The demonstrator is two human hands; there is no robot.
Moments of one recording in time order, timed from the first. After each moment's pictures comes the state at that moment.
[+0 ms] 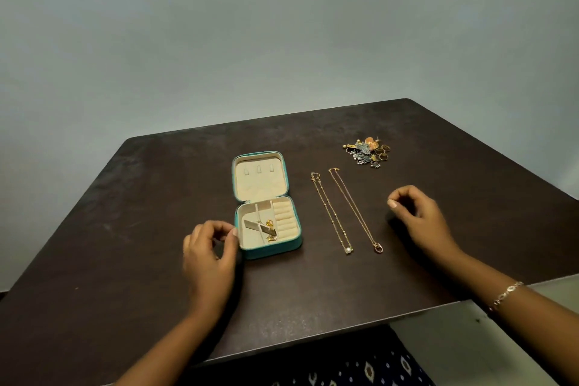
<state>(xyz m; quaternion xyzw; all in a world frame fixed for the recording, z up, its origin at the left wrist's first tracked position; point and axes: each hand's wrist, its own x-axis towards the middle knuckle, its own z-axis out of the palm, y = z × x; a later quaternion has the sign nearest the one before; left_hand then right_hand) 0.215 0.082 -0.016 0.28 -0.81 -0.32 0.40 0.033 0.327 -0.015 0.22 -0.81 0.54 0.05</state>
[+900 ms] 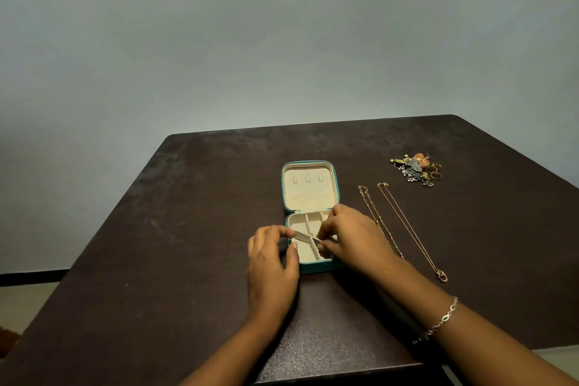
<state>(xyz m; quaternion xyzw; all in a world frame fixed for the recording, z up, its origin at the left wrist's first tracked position) 0.206 0.072 -0.027 0.23 -0.83 -0.35 0.36 0.106 0.172 0.026 0.41 -0.90 0.16 0.00</state>
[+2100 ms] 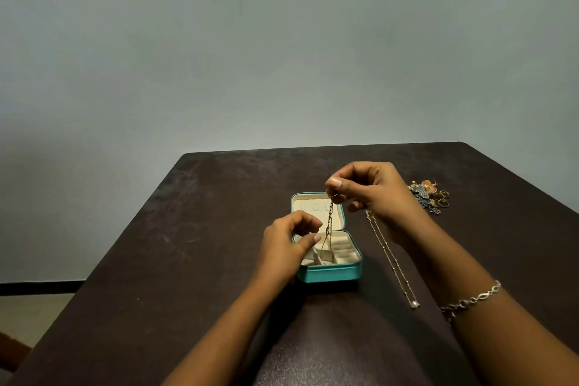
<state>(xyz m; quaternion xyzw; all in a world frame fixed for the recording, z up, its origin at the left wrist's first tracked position) 0.181 0.054 0.038 0.14 -0.83 -0.48 0.25 0.087 0.176 0.110 0.36 -0.68 0.62 -0.14</state>
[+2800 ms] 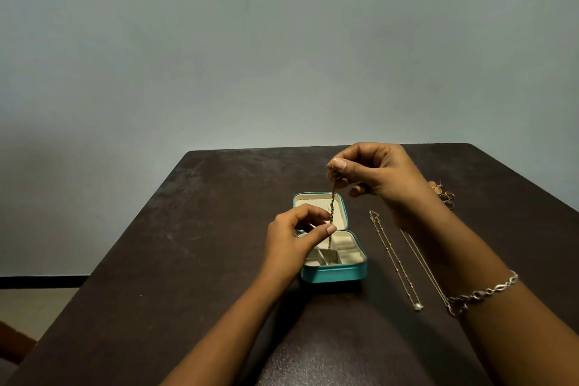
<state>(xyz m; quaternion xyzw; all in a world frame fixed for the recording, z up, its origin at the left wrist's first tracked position) 0.182 0.062 0.047 0.09 -0.77 -0.56 0.30 0.093 0.175 0.134 0.39 -0.65 0.63 -0.14</state>
